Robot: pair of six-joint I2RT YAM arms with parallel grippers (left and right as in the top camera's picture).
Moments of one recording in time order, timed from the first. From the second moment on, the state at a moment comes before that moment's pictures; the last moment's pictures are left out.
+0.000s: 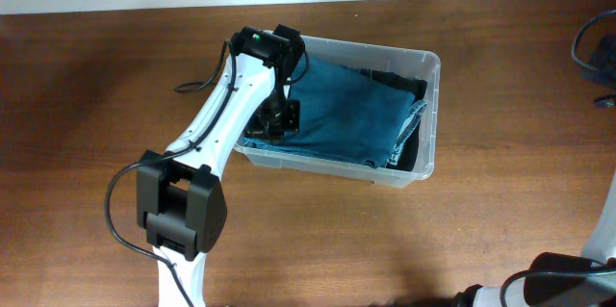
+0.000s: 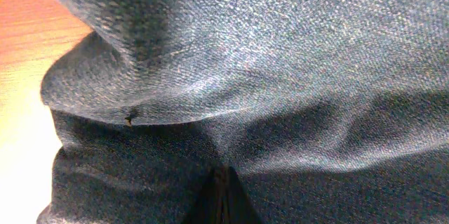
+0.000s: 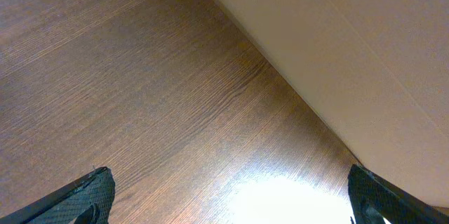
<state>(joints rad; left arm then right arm) -0.44 2.14 1.98 -1.54 0.07 -0.36 -0.44 1.63 1.86 -1.11 0.44 0.08</state>
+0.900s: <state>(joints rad) -0.50 2.02 2.04 -1.50 0.08 -0.36 -0.44 1.63 1.86 -1.11 0.44 0.08</state>
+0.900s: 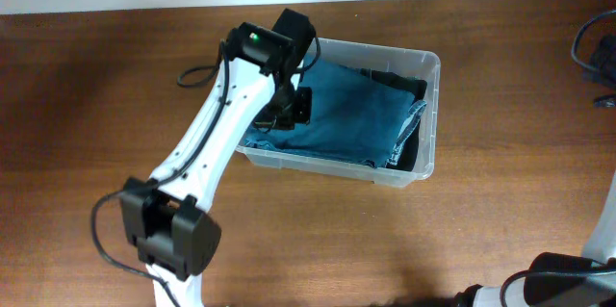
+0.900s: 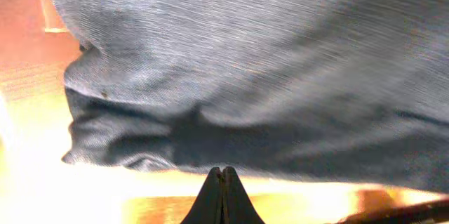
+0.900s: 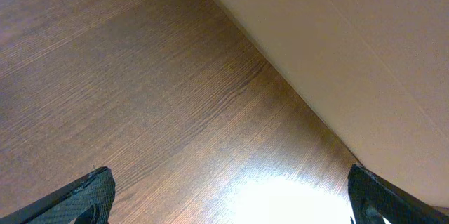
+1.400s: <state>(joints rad) -0.66 2.13 2.04 -1.47 0.08 -0.36 -0.44 1.63 1.86 -1.11 0.44 0.08</state>
